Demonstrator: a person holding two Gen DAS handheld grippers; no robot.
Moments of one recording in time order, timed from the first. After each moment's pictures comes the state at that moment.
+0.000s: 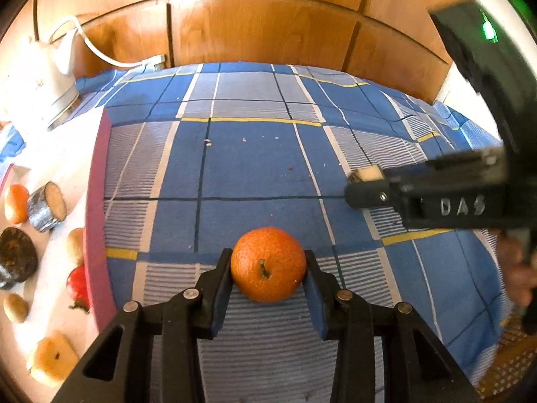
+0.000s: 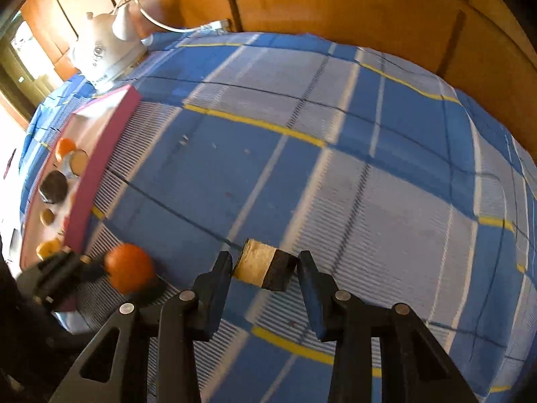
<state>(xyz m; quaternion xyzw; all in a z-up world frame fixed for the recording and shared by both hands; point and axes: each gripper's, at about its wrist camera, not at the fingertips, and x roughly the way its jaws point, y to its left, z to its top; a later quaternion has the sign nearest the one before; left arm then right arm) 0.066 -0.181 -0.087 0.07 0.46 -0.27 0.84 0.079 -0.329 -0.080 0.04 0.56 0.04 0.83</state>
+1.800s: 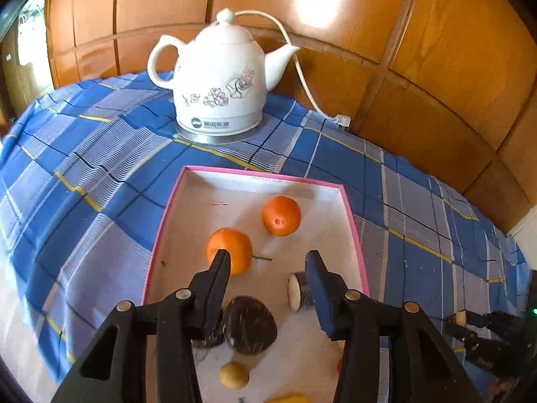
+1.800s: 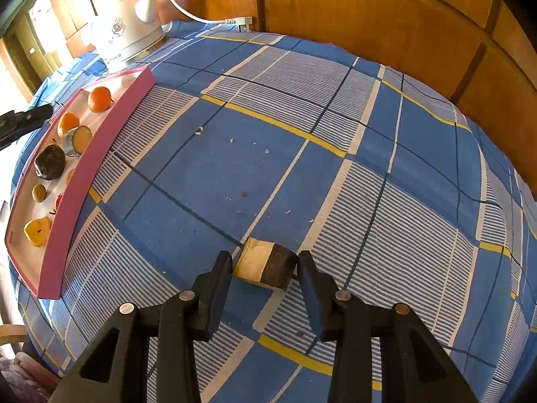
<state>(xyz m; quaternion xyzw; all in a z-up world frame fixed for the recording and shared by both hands) 0.154 -0.003 -0.022 -0.06 0.43 -0.07 0.90 0.081 -0.303 -0.086 -0.02 0.55 0.06 0.83</state>
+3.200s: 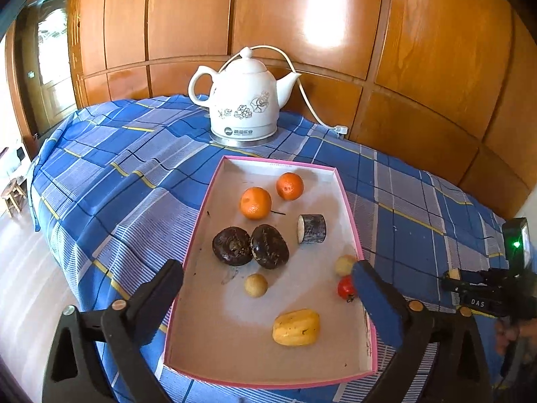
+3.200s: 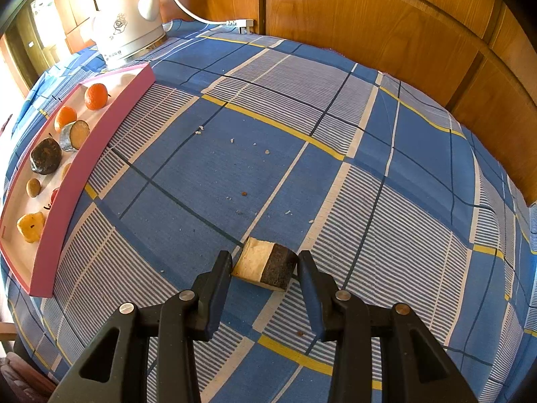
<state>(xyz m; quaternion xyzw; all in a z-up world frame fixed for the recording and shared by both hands) 0.042 0.005 -0.002 -0.03 0.37 -0.03 0.93 0.079 -0.298 -0.085 -0.04 0.54 0.04 0.84</state>
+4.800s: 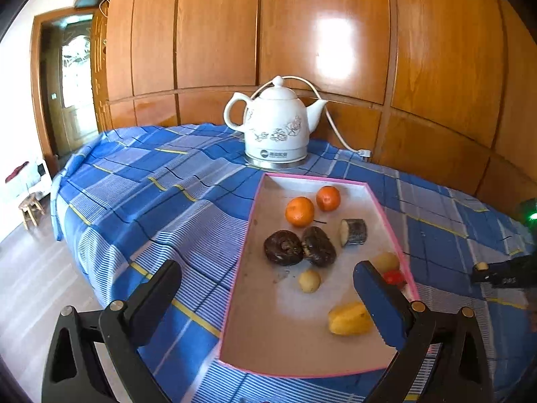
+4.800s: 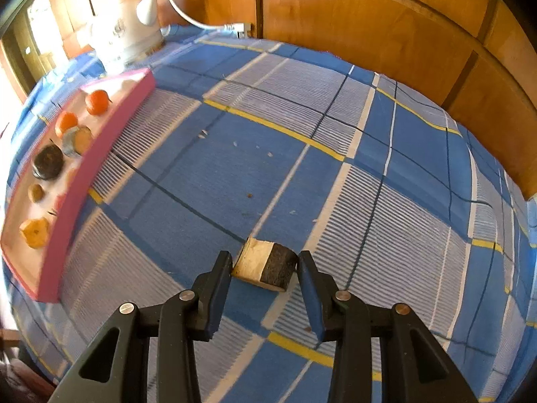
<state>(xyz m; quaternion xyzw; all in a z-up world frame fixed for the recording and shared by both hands) 0.004 0.045 -0.020 -0.02 0.29 0.01 0.96 0.074 -0.290 -0.071 -0.02 0.53 0.04 0.85</state>
